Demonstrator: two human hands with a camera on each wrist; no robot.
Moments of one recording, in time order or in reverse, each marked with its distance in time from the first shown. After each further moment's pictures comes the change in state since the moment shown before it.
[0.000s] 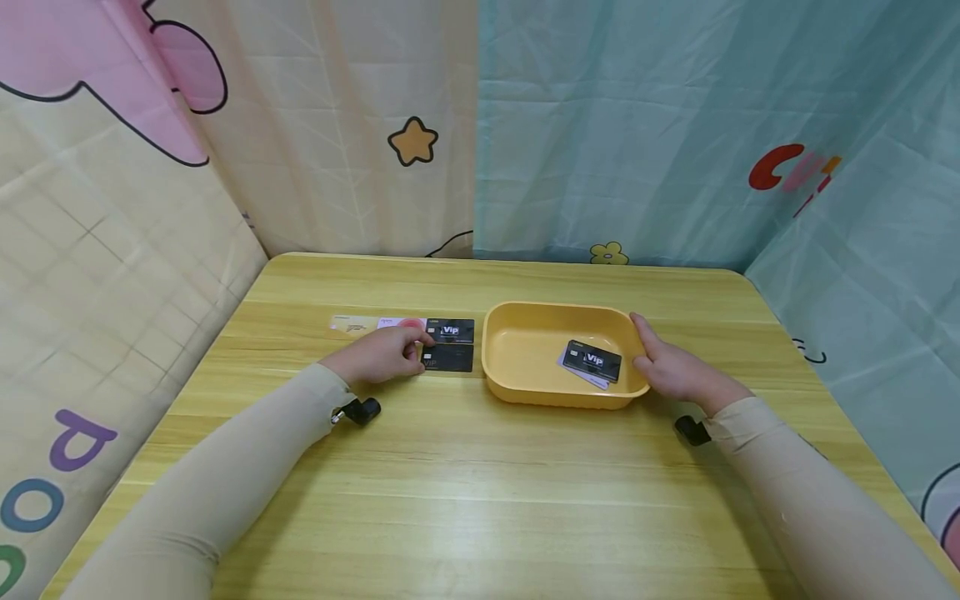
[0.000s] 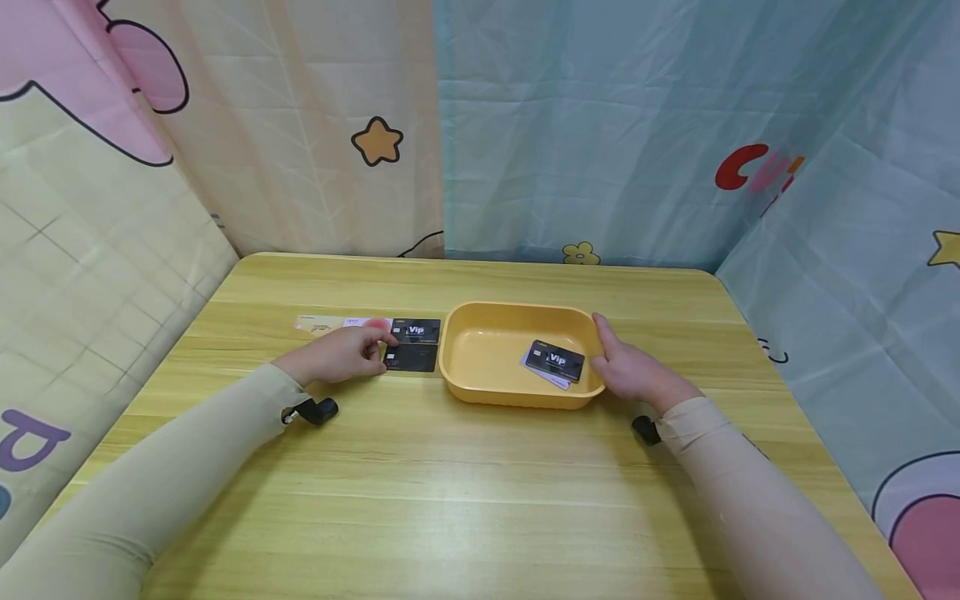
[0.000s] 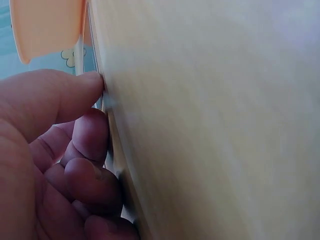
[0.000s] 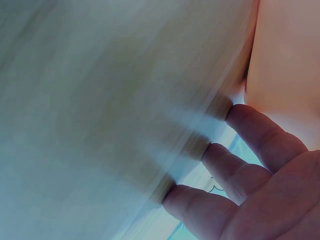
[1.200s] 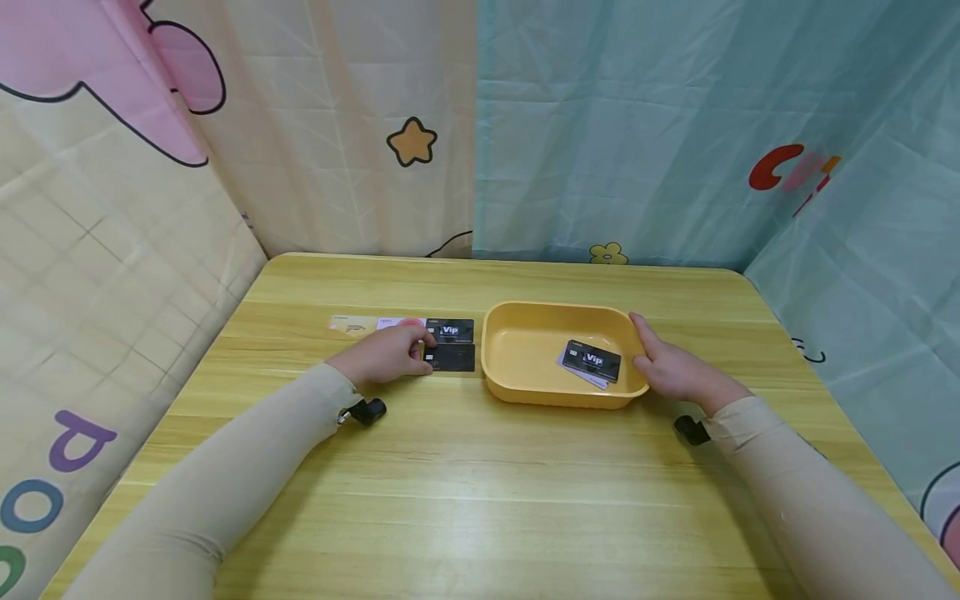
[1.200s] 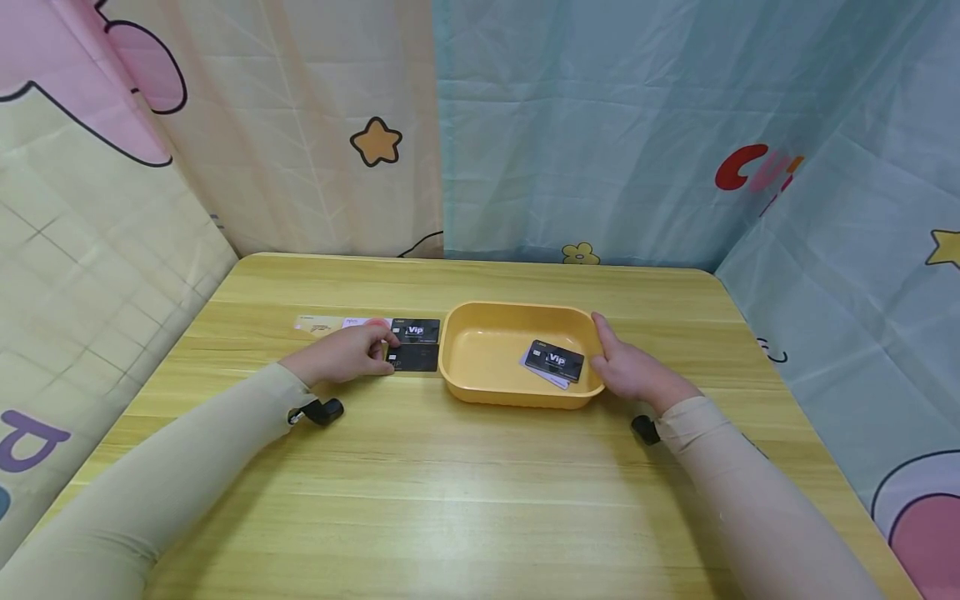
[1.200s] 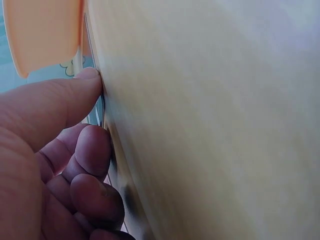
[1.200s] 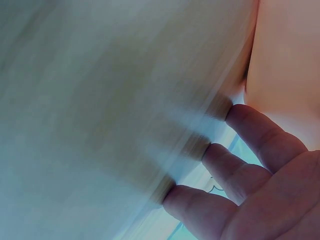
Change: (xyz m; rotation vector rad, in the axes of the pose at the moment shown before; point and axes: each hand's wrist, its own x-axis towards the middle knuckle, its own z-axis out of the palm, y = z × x) left_hand 0.004 0.009 0.004 0.054 0.040 0.003; right_hand 0.002 0.000 0.000 0.021 -0.004 0.007
